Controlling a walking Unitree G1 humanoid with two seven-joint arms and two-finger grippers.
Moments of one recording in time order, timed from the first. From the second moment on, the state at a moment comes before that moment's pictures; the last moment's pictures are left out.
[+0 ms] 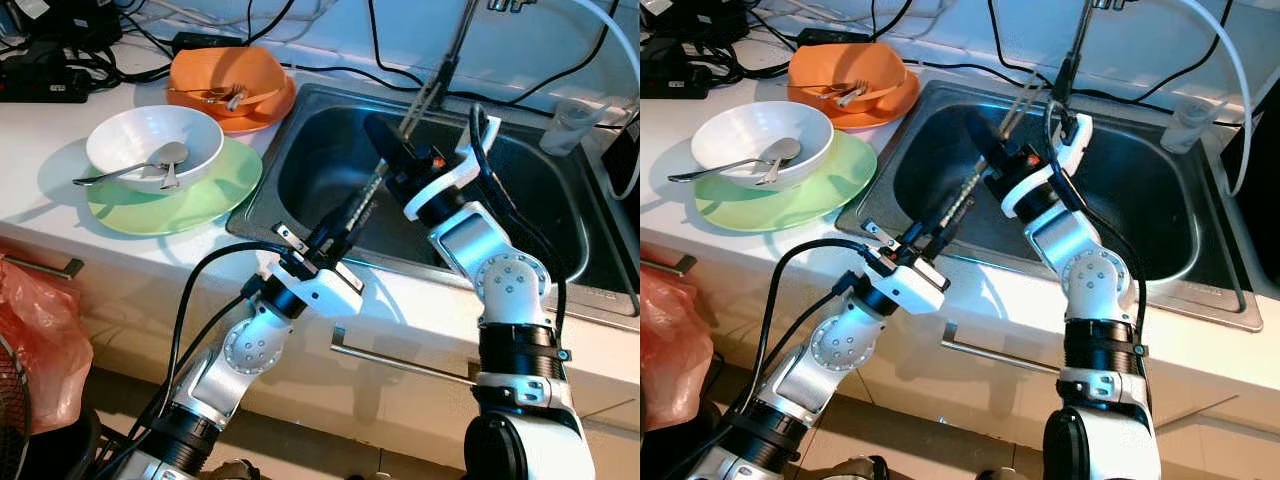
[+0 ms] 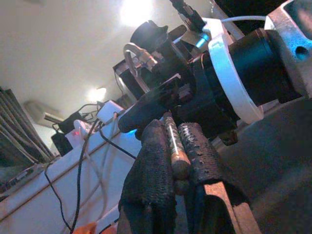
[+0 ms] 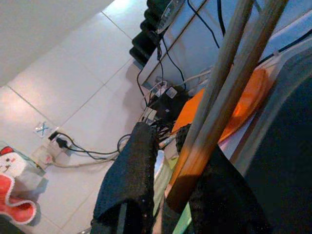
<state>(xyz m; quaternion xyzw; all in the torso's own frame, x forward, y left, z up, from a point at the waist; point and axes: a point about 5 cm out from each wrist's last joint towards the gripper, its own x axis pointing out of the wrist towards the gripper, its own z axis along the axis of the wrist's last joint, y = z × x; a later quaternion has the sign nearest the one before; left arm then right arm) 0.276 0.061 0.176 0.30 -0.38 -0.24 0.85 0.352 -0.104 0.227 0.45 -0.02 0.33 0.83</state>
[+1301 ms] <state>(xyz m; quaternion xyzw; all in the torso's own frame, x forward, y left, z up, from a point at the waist) 0.275 0.059 0.187 0.28 -0.41 -0.22 0.84 0.356 -0.111 0.217 0.45 0.00 0.30 0.84</state>
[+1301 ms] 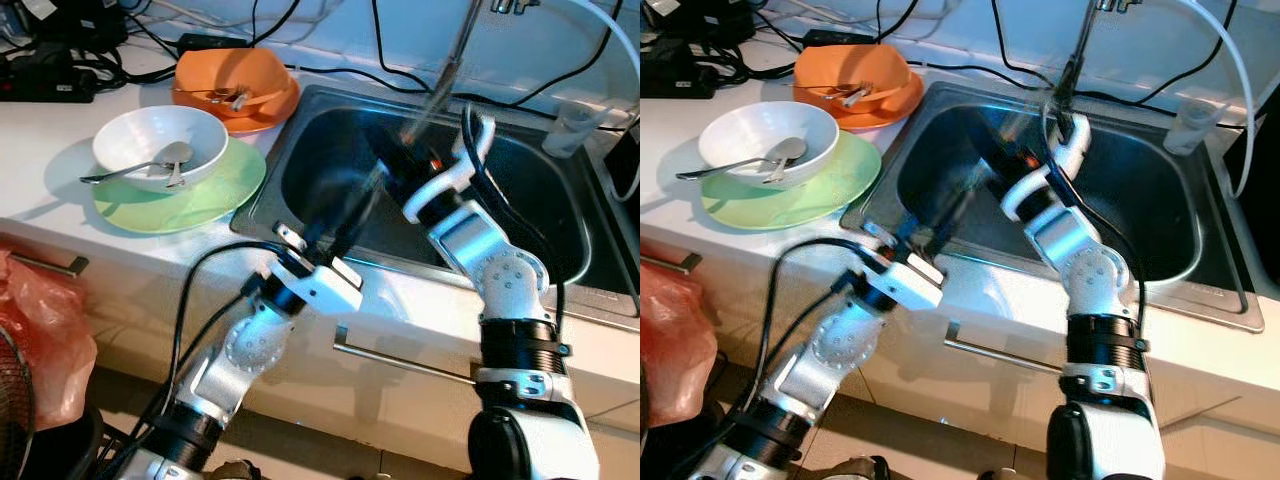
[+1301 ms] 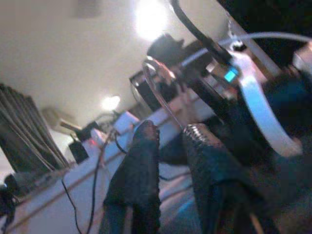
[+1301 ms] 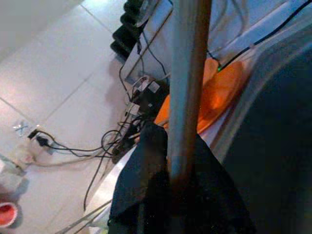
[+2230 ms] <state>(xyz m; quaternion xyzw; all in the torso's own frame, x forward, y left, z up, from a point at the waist) 0.273 0.075 0.200 0.25 -0.42 -0.19 0.85 0.375 -0.137 0.210 0.38 -0.04 0.19 0.90</state>
